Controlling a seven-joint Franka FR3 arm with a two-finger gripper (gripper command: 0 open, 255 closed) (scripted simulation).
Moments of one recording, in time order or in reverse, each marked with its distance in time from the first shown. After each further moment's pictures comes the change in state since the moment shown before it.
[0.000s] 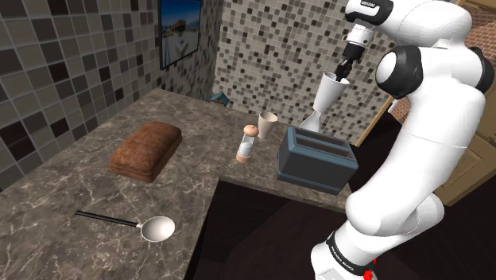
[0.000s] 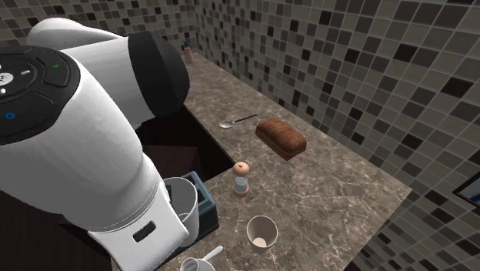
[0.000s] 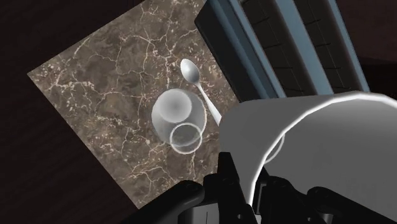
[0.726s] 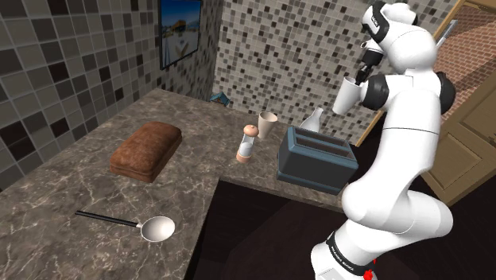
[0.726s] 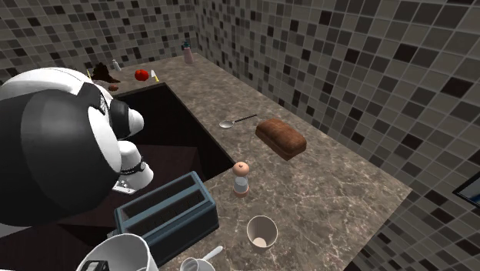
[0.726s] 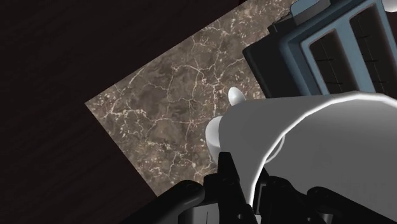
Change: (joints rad) arm -0.293 0.368 -0.023 0.545 0.117 -0.199 -0.195
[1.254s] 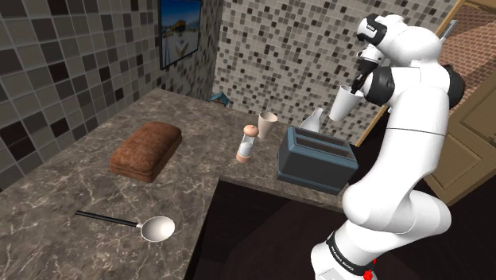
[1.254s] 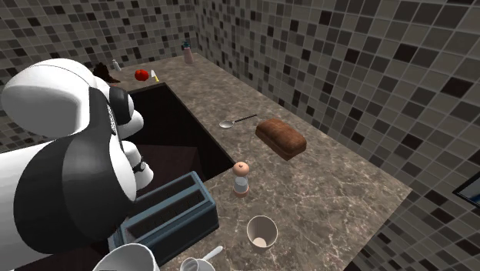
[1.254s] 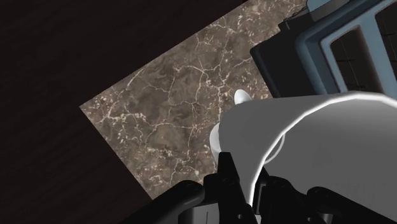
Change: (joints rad) arm 0.067 -0.098 -0.017 -0.281 -0.036 0.177 -0.023
